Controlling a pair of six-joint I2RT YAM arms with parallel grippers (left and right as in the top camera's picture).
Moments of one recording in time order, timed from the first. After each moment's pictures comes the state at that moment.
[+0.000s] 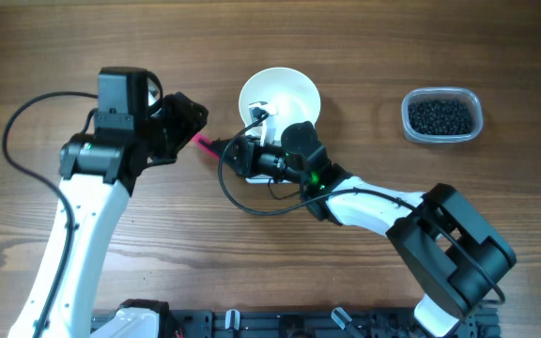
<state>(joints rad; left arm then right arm) -0.11 1.31 1.17 -0.76 0.28 -0.84 0.72 1.84 0.84 0.77 -0.49 0.93</state>
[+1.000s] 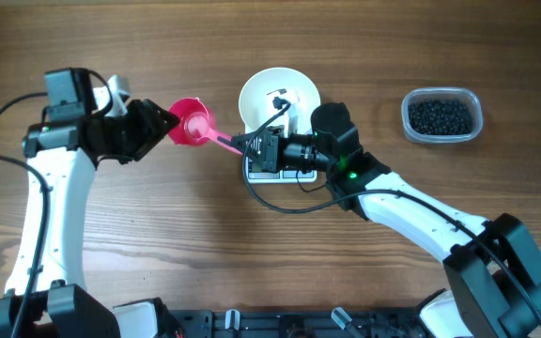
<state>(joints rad) 0.16 1.47 1.18 -0.83 0.55 -0.45 0.60 1.63 0.84 0.49 -0.67 0.76</state>
